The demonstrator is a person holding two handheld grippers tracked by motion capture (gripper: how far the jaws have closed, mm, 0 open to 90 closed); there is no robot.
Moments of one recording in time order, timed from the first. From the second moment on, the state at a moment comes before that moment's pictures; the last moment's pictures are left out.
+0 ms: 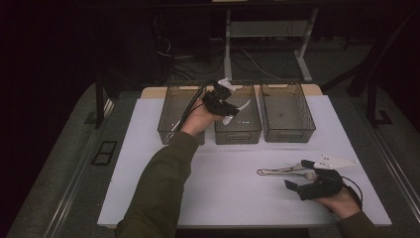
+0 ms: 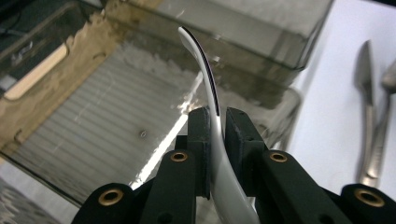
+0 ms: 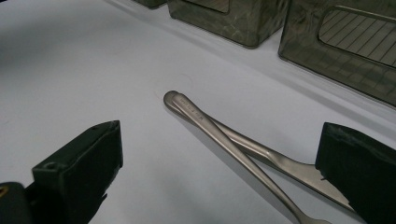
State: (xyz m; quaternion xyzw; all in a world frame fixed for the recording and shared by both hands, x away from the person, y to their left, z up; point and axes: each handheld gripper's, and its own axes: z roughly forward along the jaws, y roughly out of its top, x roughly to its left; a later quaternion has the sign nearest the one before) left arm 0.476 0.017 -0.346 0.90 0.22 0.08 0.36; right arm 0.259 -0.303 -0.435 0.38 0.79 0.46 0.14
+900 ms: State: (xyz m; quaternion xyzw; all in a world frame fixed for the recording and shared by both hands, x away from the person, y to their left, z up) left arm 0.488 -0.011 -0.394 0.94 0.23 0.06 0.26; right arm 0.257 -0.305 -0.434 0.38 0.79 0.46 0.14
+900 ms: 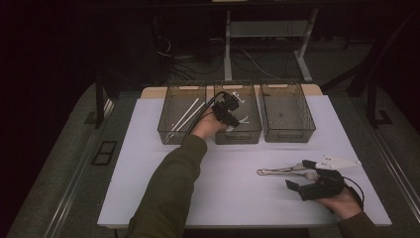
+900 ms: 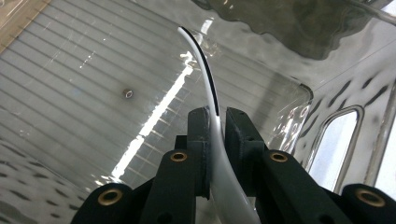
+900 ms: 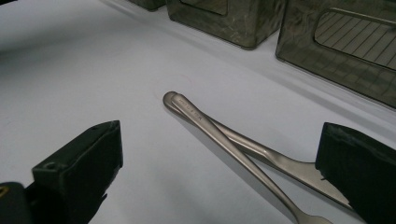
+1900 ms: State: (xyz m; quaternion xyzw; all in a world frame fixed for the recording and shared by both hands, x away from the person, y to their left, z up) left arm 0.488 -0.011 -0.389 0.93 0.23 0.07 0.27; right arm 0.257 -0.306 -0.433 0.38 0.79 0.46 0.13
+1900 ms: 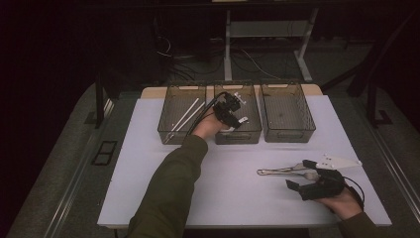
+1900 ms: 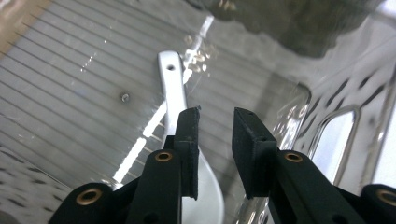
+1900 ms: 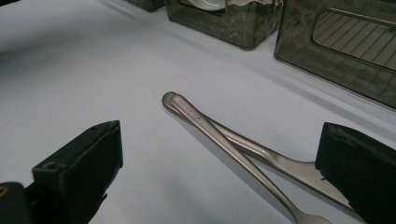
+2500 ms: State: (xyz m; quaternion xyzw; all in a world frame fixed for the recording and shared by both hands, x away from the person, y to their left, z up) left arm 0.461 0.008 -0.353 0.89 0.23 0.07 0.39; right arm 0.258 -0.305 -0.434 0.38 0.79 0.46 0.14
